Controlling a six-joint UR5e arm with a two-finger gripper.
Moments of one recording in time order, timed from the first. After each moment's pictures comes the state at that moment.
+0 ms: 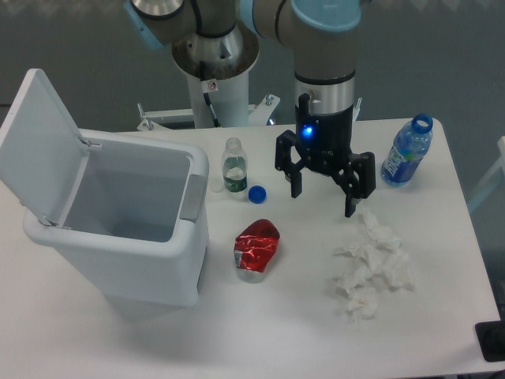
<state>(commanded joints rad) 2.58 -1.73 -1.58 -0.96 1.42 1.16</state>
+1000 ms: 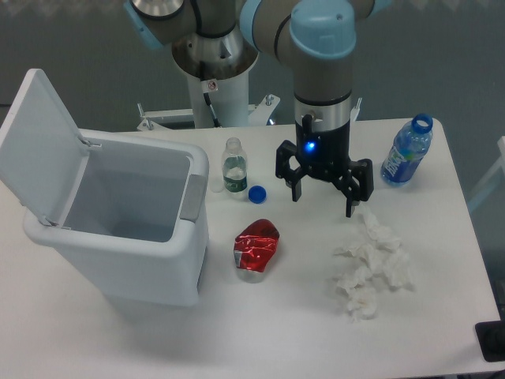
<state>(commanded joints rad) 2.56 -1.76 -1.66 -0.97 1.52 0.89</state>
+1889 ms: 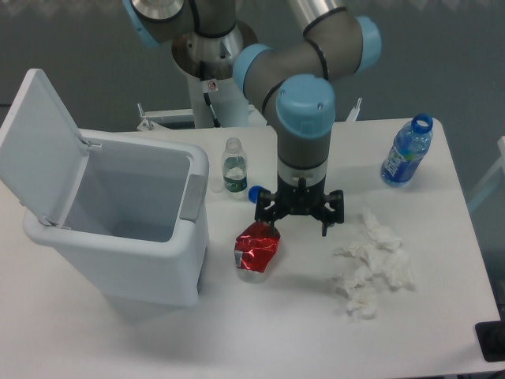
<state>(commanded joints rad) 2.49 -1.93 -1.66 -0.97 1.51 0.49</state>
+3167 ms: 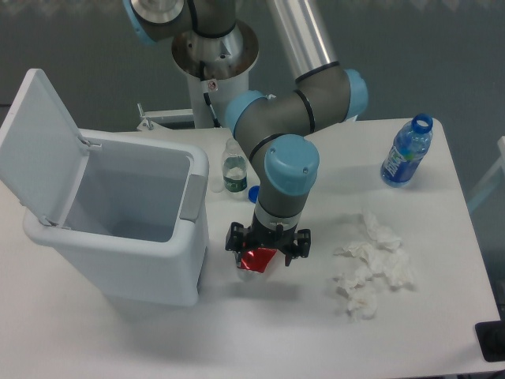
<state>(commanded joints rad) 2.44 -2.03 -1.66 -0.98 1.42 0.49</state>
